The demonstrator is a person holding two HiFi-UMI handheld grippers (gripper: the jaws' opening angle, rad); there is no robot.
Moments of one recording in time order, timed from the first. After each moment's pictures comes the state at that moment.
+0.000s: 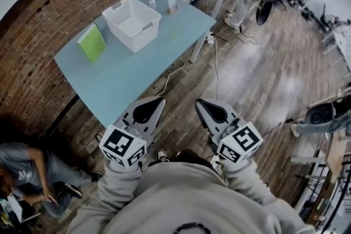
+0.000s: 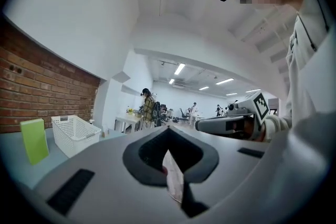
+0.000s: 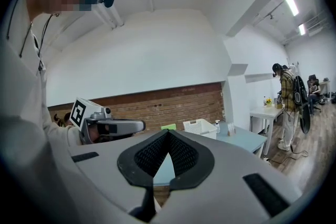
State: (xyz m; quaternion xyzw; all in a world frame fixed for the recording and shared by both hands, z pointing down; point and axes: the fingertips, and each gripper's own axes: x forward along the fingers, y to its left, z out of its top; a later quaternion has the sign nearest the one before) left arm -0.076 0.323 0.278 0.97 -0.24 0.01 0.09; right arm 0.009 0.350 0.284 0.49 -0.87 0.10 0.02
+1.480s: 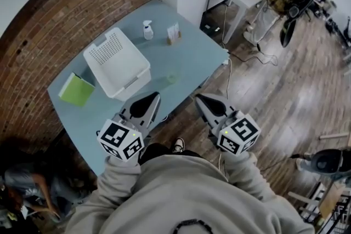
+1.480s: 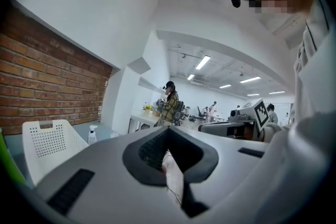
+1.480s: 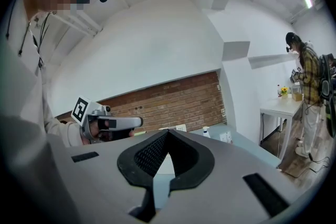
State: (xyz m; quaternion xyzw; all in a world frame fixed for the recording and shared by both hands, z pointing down) left arm 0.102 -0.053 0.305 0.94 -0.32 0.02 0.13; right arm 0.204 -0.032 0.322 0.42 -0.90 0.14 0.02
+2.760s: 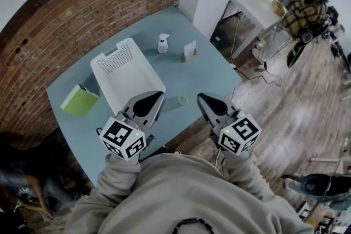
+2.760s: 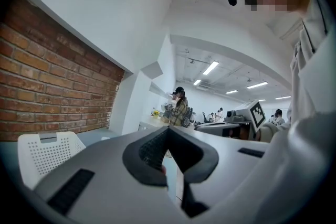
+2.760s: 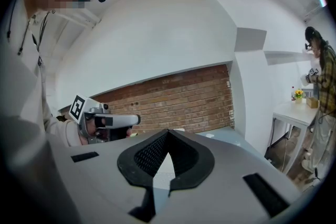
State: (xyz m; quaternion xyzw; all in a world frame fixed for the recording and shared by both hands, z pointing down) left arm 0.053 -0.184 0.306 0.93 -0.34 0.00 0.14; right arm 0.153 -0.179 0.324 0.39 -0.91 0.13 0.06
